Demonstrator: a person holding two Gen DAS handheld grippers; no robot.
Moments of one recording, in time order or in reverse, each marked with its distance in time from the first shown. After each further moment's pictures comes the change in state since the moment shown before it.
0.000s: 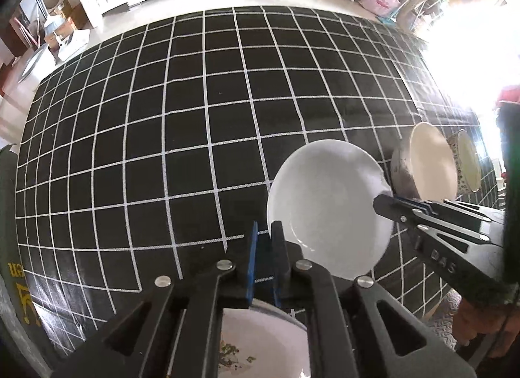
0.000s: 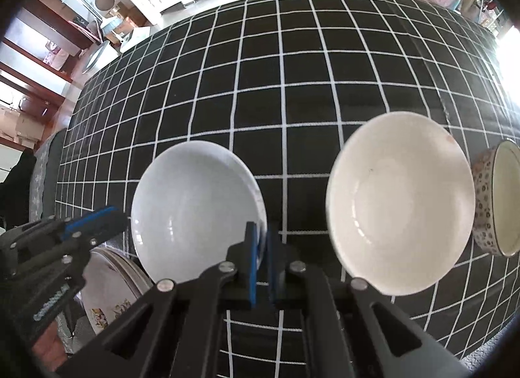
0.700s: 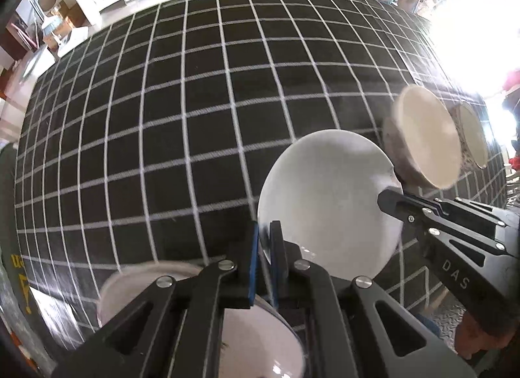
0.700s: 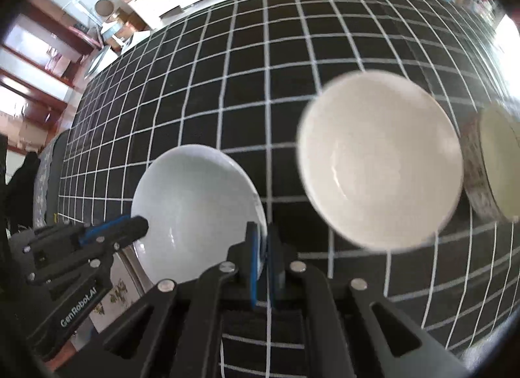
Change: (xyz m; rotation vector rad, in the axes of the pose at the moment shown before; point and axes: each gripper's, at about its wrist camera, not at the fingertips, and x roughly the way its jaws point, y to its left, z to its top) left arm 0.028 -0.056 -0.025 0.021 0.050 0.026; right arm -0.016 -0.023 -0.033 0.037 -0.014 0.022
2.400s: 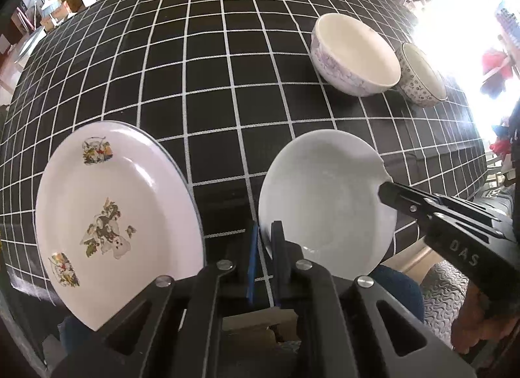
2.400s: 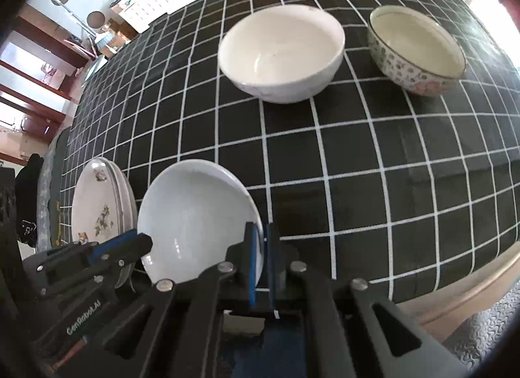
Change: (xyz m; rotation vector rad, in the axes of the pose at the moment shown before) left arm 0.004 -0.063 -0.095 -0.021 -0.011 -0.066; right arm -0.030 -0.036 -0.089 0.063 -0.032 -0.001
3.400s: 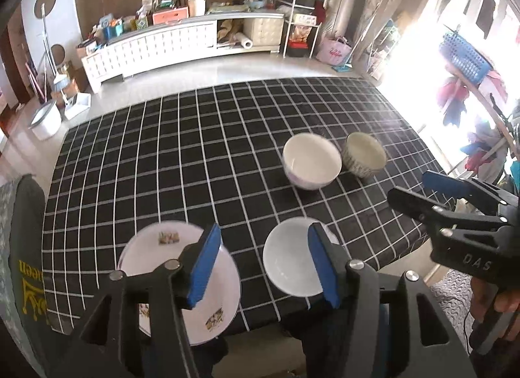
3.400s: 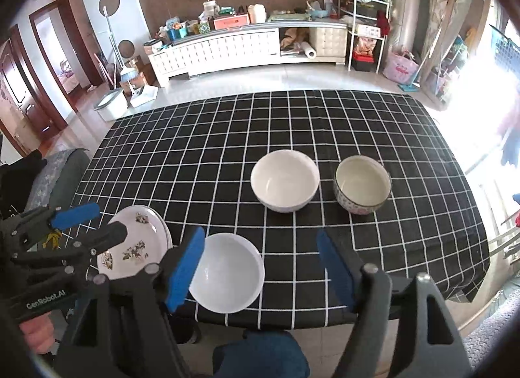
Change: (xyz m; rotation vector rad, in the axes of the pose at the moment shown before) left arm -0.168 -0.002 -0.009 0.134 -0.387 0.001; right arm -0.139 0.055 -0.005 -0.186 -0.361 -0.130
